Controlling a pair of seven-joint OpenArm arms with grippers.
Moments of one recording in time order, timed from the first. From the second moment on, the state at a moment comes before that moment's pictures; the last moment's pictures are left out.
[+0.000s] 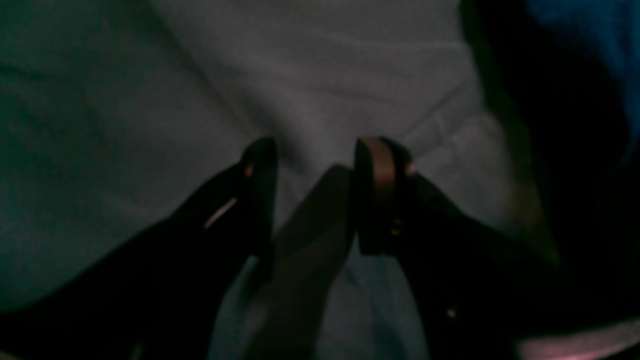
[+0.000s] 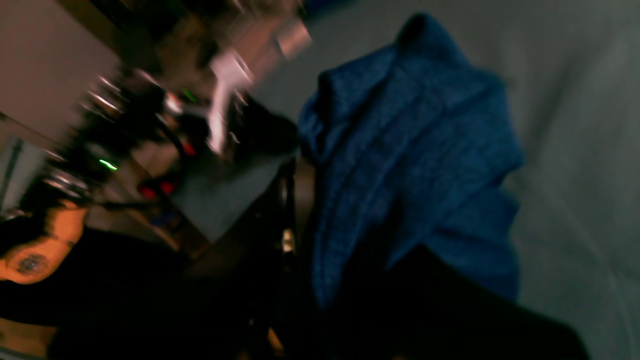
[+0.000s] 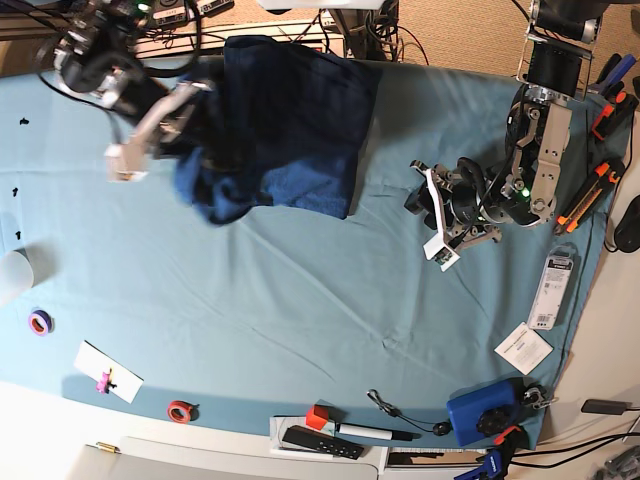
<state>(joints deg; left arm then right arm) -6.4 -19.6 13.7 88.0 -31.3 -28.8 57.2 -20.2 0.7 33.3 122.0 69.0 39.8 -78.7</state>
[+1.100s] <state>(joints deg) -6.4 -19.6 13.7 88.0 -31.3 -28.8 57.1 -14.8 1.0 -10.0 122.0 11.6 16.8 -59.6</state>
